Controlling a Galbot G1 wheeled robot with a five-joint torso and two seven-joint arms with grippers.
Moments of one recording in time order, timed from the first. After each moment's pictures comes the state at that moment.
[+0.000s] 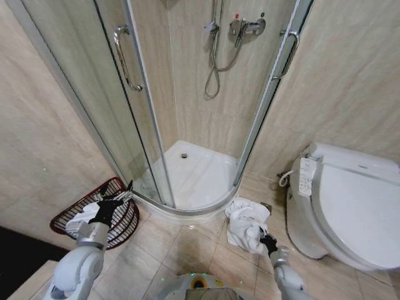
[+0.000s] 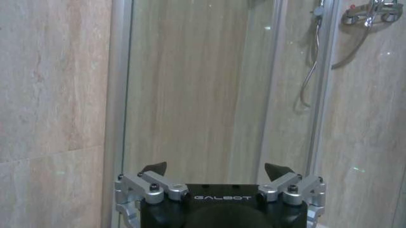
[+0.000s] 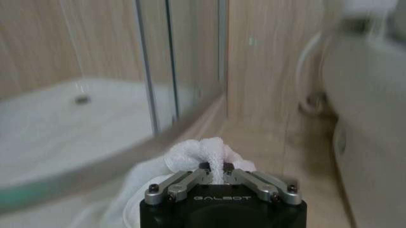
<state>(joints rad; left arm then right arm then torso) 1.62 -1.18 -0.78 -2.20 -0.55 0.08 -0.04 -1.44 1.38 0.80 1.33 0.28 0.24 -0.22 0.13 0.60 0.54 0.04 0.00</state>
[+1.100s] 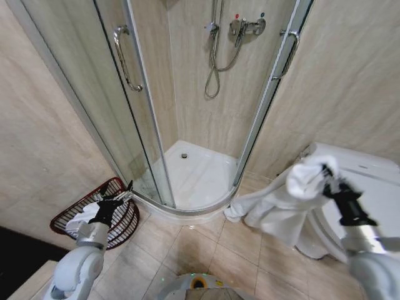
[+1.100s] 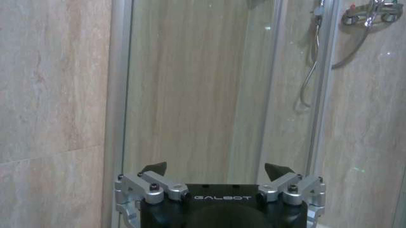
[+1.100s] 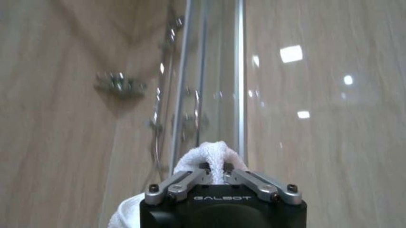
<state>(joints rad) 1.62 -1.18 -0.78 -2.20 -0.55 0.08 -0.04 -1.74 1.14 1.27 2.37 0.79 0.14 -0.12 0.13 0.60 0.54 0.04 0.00</state>
